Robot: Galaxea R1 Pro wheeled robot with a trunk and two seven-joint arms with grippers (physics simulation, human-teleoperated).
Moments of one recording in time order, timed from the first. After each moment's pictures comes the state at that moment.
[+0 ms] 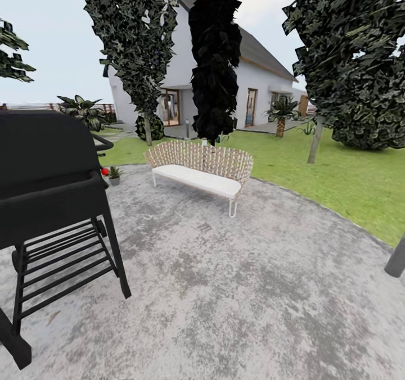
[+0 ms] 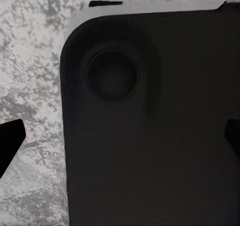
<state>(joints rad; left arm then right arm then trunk) 0.00 0.00 0.00 -0.06 0.01 -0.02 0.00 0.00 0.02 0.00 -0.10 0.01 0.00 0.00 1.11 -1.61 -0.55</state>
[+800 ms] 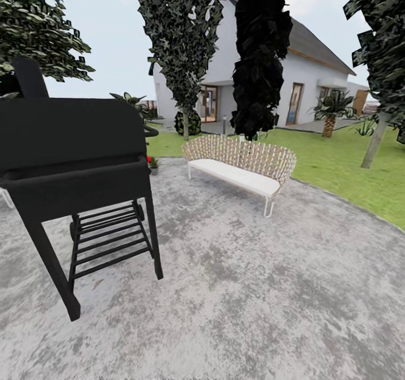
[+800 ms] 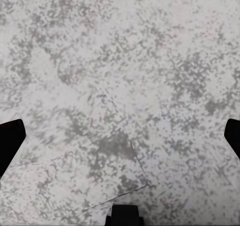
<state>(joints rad) -0.29 0.05 0.01 -0.20 0.02 -0.02 -0.01 0.00 -0.06 0.00 -0.51 0.00 -0.24 0.00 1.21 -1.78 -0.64</state>
